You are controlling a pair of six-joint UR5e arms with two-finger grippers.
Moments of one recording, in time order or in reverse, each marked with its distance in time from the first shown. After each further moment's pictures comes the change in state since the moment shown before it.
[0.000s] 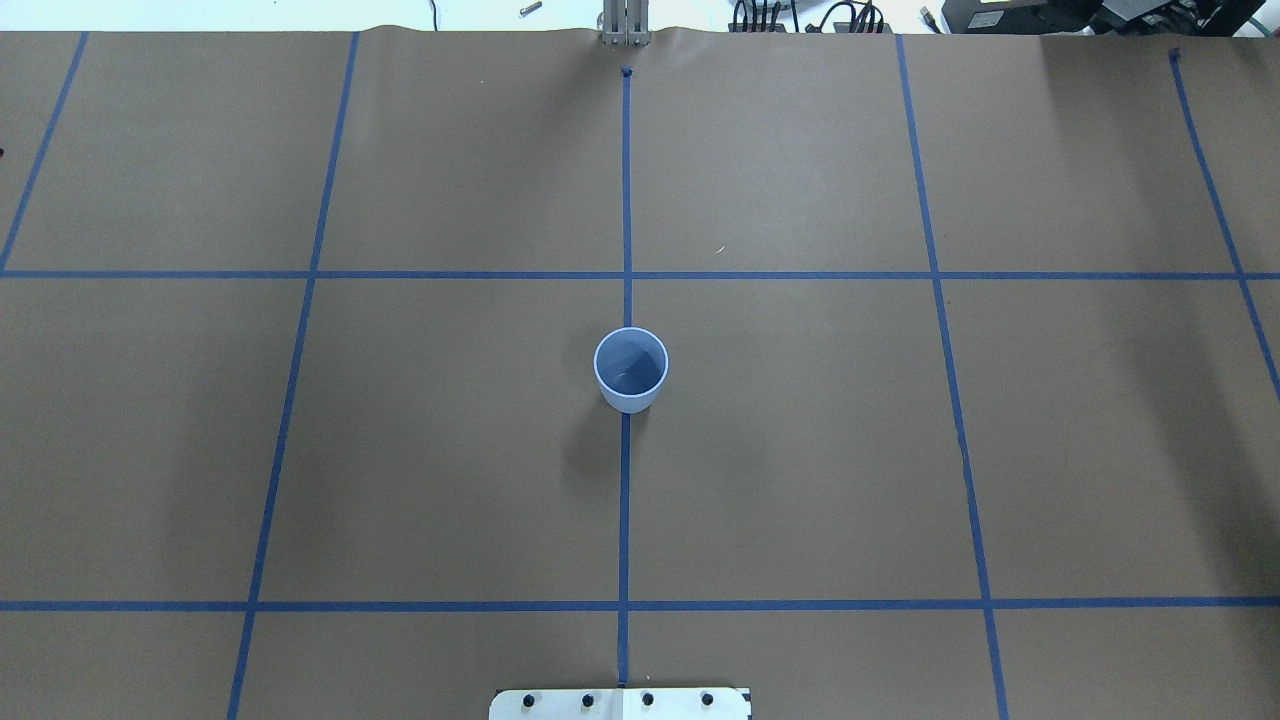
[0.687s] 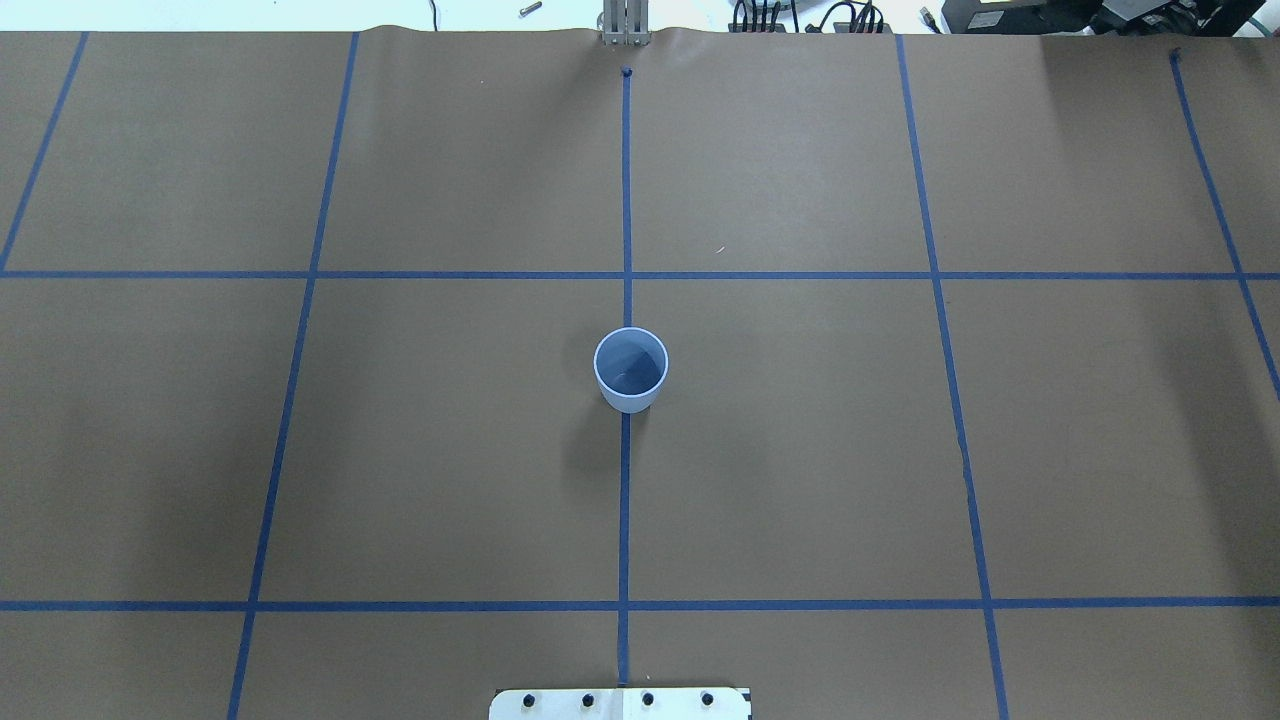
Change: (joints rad) left arm -0.204 0.141 0.231 -0.039 -0.025 0.454; right arm 0.118 -0.009 -0.053 -0.063 0.000 -0.369
